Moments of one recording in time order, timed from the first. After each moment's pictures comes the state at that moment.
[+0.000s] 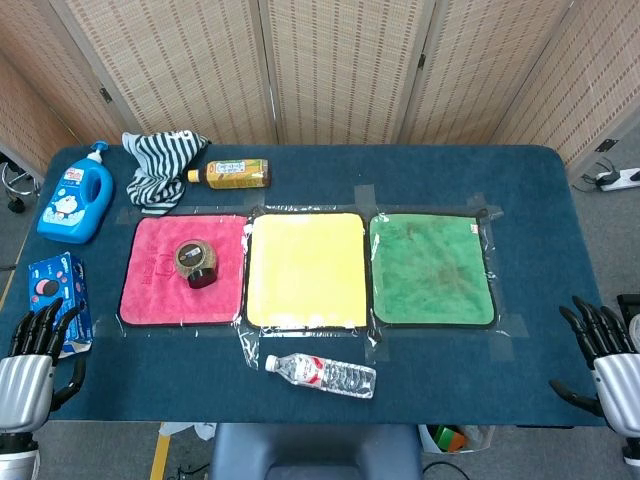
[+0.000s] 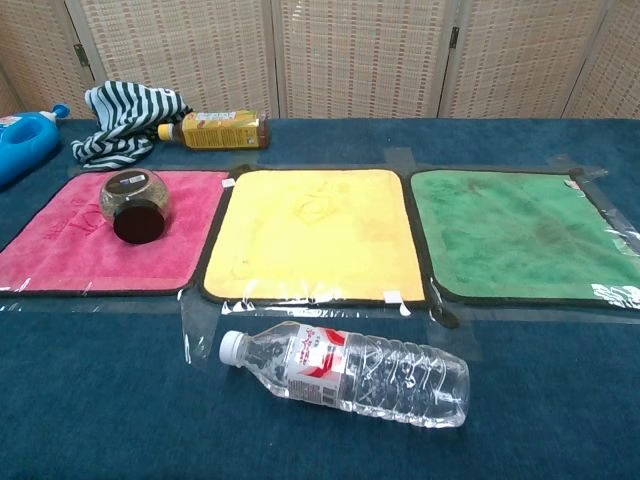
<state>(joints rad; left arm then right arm) -0.01 -1.15 -0.04 -1.79 1.59 1.60 0.21 -0.03 -1.02 -0.03 -1.62 -1.69 1.63 0.13</state>
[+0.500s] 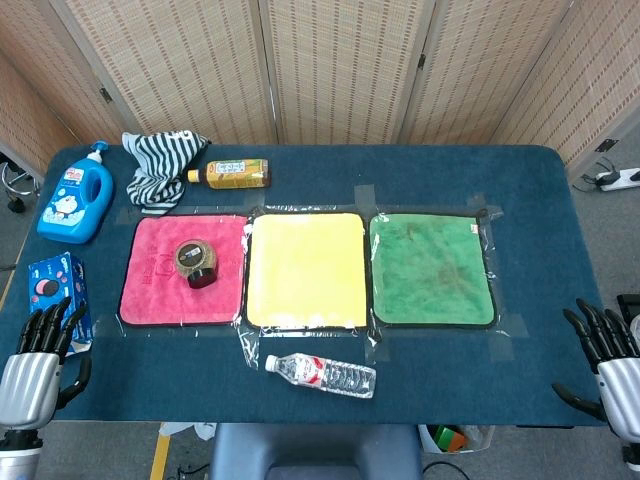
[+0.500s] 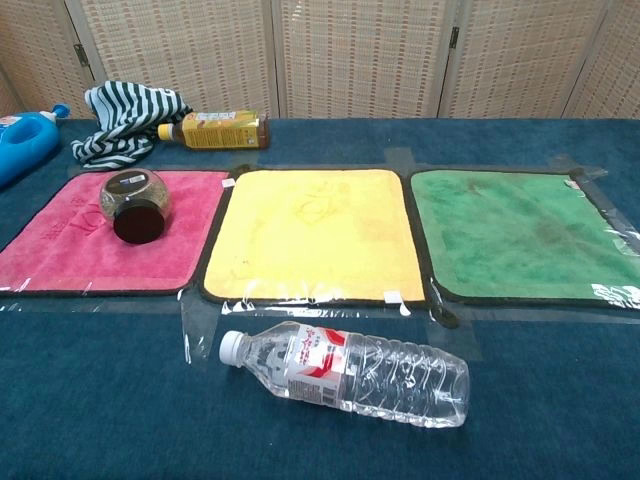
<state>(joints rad) -0.03 -1.16 -0.04 -1.77 1.60 1.59 0.21 -0.05 -1.02 -0.03 -1.62 -1.70 1.66 0.13</state>
